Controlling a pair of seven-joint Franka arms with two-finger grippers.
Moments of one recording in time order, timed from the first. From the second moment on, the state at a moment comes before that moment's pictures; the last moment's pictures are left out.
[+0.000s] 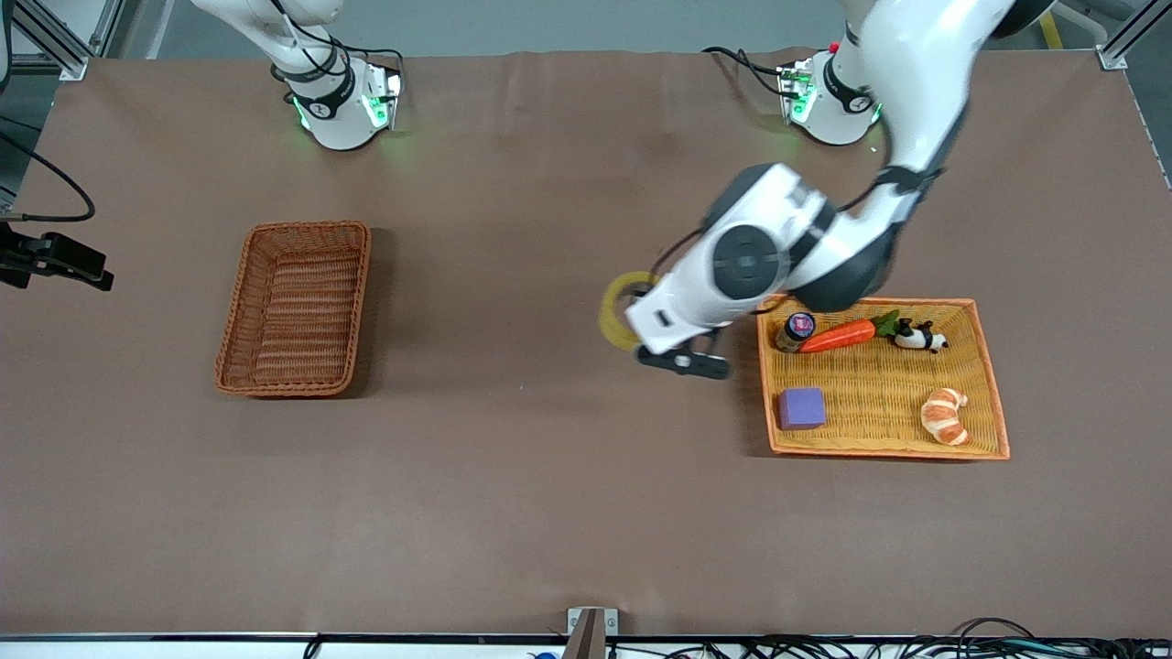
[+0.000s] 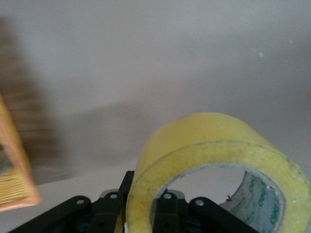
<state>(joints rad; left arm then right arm) -0.25 0.66 -0.52 -1.38 0.08 1.86 -0.52 -0.14 0.11 0.06 -1.48 -0.06 1.55 -0.06</state>
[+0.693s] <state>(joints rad) -0.73 0.95 -0.18 -1.15 0.09 2.11 -0.61 -0.14 0.14 0.06 -1.48 -0.05 1.55 -0.06</state>
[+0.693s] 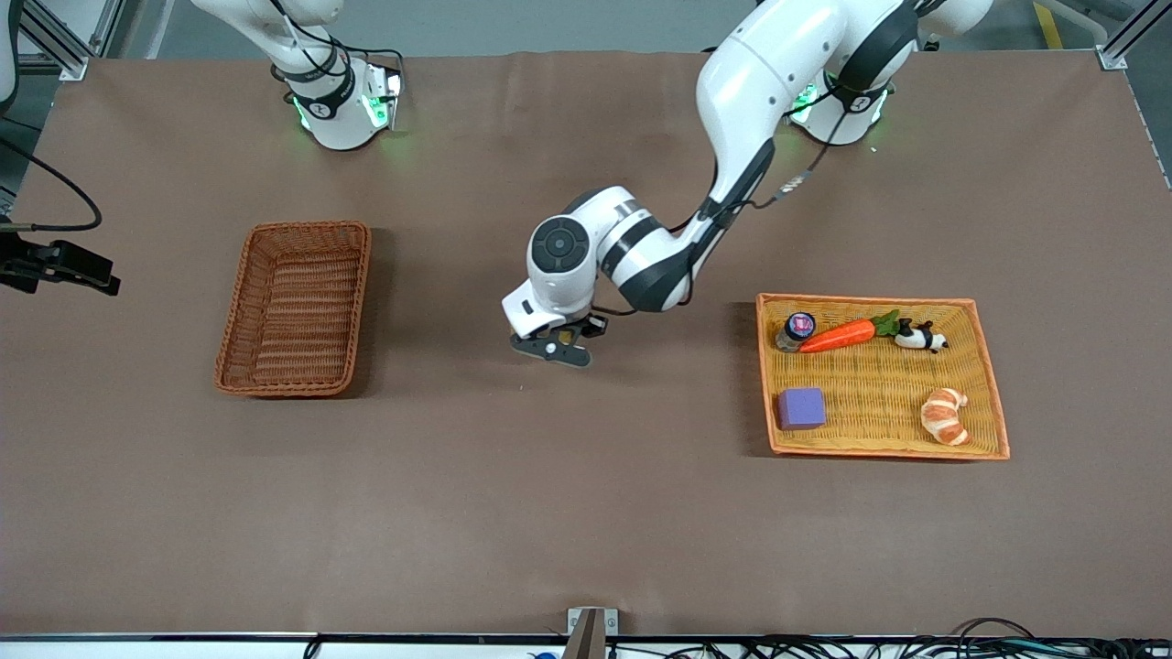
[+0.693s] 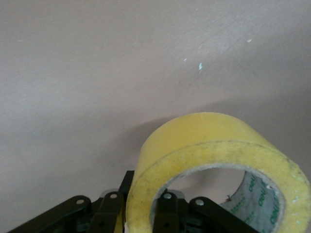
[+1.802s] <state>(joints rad) -0.73 1.01 -0.17 -1.06 -0.03 2.17 -0.61 0.08 0.21 0.08 -1.80 0.07 1.93 0.07</state>
